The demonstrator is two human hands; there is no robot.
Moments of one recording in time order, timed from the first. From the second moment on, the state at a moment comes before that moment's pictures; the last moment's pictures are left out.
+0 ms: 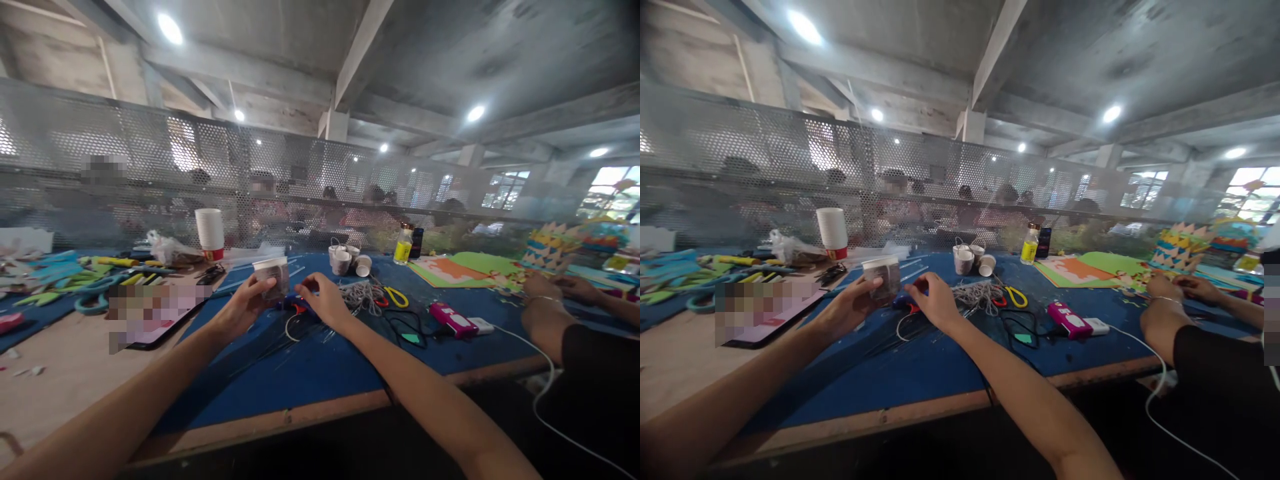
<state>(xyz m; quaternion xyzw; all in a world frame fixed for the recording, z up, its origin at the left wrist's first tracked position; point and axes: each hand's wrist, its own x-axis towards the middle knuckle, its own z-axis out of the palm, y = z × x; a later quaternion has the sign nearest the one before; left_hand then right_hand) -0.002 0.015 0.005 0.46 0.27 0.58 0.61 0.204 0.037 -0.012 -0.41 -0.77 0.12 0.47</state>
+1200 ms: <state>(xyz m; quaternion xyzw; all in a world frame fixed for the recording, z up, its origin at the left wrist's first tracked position) 0.003 0.016 -0.004 0.51 0.28 0.50 0.64 0.196 0.027 0.002 -0.33 -0.69 0.32 0.56</state>
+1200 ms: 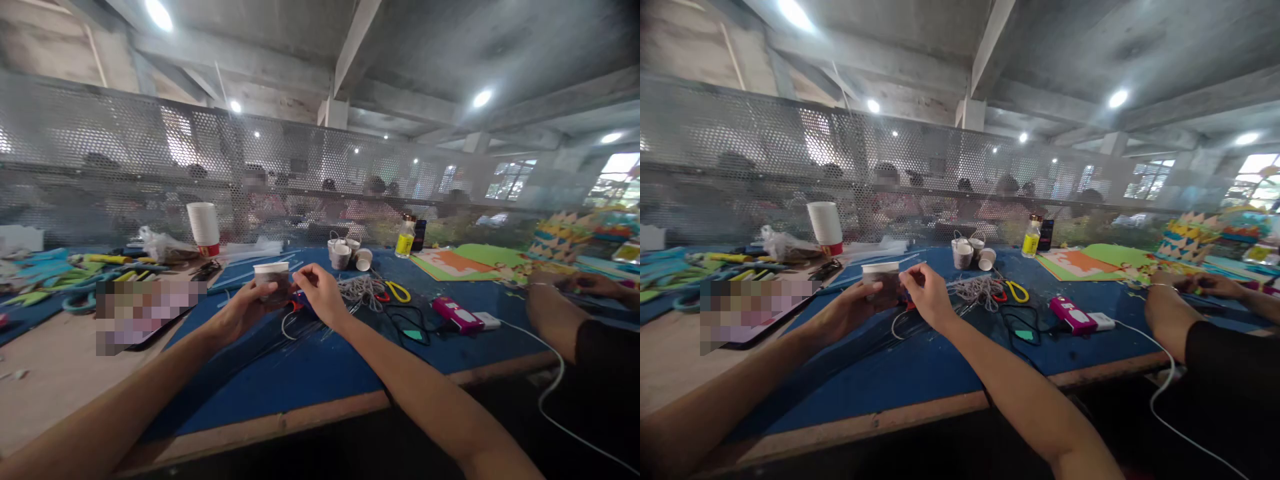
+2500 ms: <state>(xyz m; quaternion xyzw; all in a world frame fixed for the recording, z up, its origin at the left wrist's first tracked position) 0.006 0.008 0.003 0.53 0.30 0.49 0.62 0.199 0.033 -0.001 -0.34 -0.70 0.28 0.56</state>
